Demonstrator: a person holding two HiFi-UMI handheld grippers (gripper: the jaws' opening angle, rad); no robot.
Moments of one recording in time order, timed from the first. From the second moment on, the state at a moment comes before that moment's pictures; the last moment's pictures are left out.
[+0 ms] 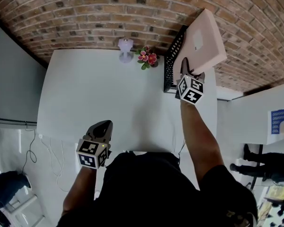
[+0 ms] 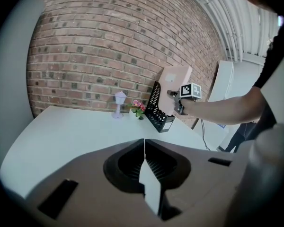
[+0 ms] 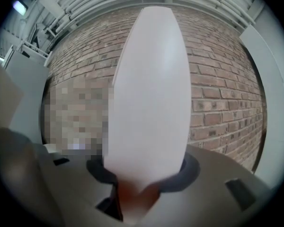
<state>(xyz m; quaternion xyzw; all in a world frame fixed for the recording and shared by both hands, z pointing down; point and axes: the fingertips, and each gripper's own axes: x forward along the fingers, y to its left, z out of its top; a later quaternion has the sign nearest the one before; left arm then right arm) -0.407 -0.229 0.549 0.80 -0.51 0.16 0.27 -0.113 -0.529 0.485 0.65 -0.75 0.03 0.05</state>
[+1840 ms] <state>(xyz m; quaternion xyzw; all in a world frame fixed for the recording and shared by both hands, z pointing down) -0.347 -0.260 0.502 0.86 -0.45 0.15 0.21 -0.136 -0.337 0.506 0.49 -0.84 0.18 0.16</state>
